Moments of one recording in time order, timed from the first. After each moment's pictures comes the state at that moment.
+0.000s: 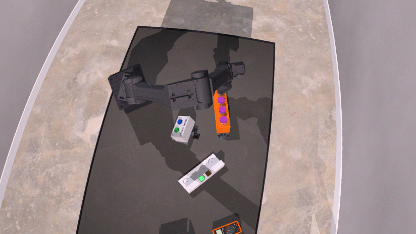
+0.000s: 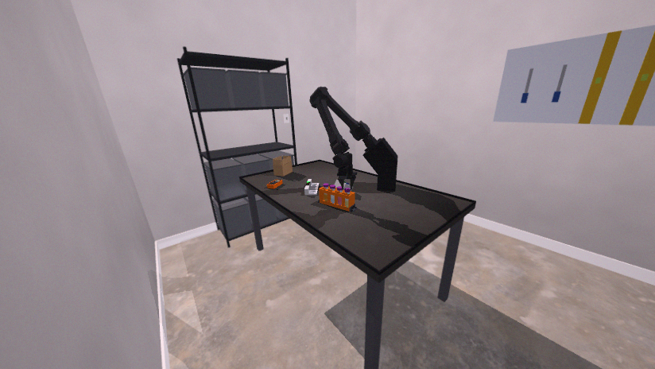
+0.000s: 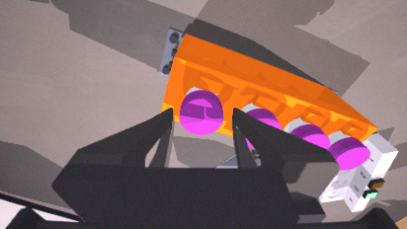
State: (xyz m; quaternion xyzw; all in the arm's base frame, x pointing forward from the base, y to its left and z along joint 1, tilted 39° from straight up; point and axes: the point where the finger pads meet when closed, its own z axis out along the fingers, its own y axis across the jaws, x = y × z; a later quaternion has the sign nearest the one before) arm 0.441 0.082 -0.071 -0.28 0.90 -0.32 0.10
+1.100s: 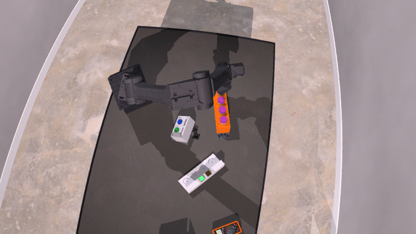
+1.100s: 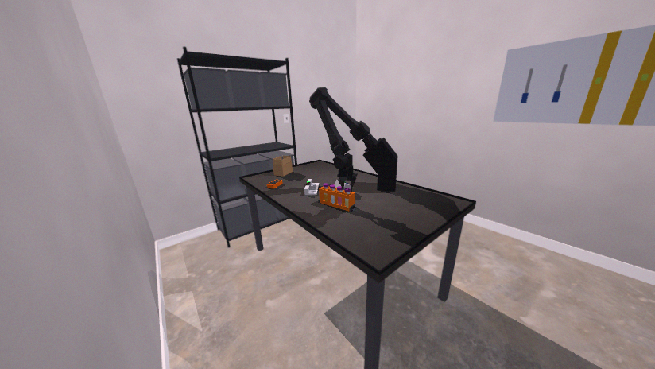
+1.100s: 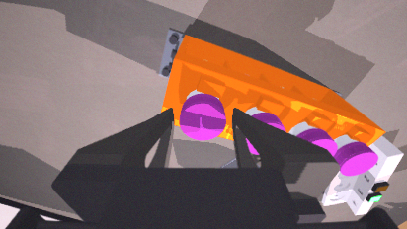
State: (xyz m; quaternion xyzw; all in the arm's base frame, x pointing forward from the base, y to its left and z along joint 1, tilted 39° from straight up) arm 0.442 0.078 -0.078 -0.28 0.90 -0.32 0.11
